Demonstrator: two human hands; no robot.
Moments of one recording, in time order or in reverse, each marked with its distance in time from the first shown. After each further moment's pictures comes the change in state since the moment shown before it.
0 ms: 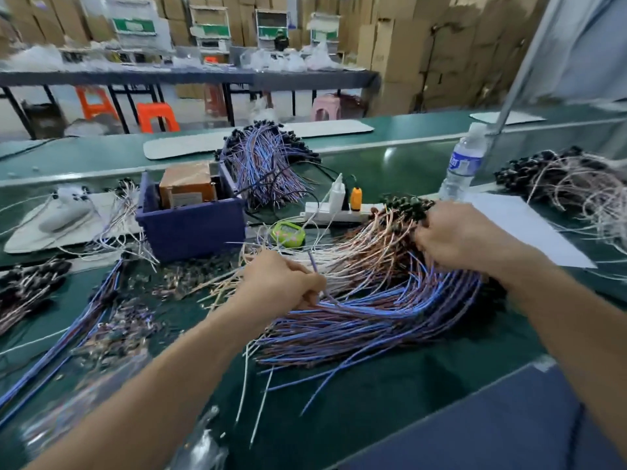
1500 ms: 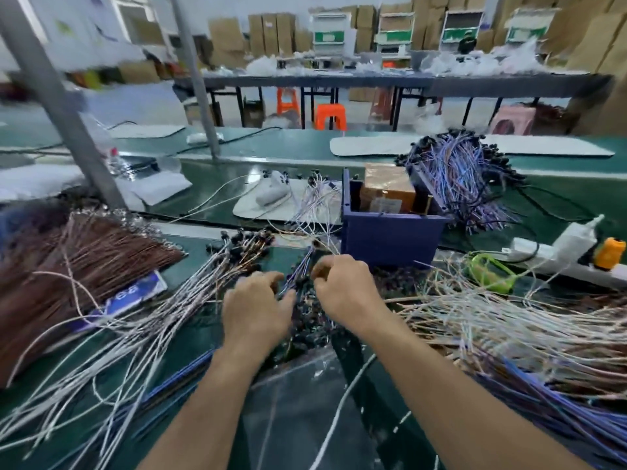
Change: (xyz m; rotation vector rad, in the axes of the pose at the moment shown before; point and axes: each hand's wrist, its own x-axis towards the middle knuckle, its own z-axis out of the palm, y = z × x) left_hand -0.031 -0.171 -0.181 0.654 0.881 -0.241; right_hand 0.027 -0.369 0.142 0.626 -0.189 -0.466
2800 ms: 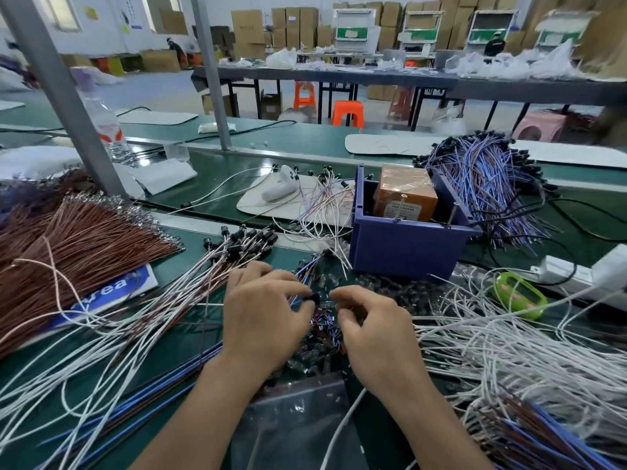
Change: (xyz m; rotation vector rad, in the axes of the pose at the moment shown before) left_hand -0.003 0.011 0.007 -0.022 0.186 0.258; right_hand -0.042 0.033 -0.004 0.234 0.130 -0.084
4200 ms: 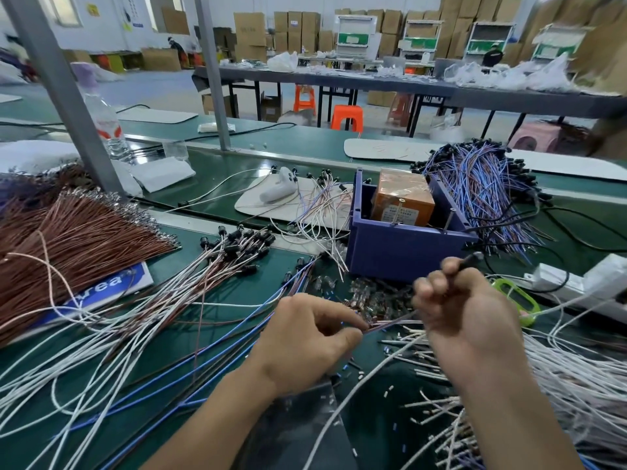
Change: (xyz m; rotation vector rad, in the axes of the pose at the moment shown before) left_hand -0.017 0.036 -0.008 -0.791 -0.469 -0.028; right_hand 0.021 0.006 -0.075 1.404 0.261 0.420
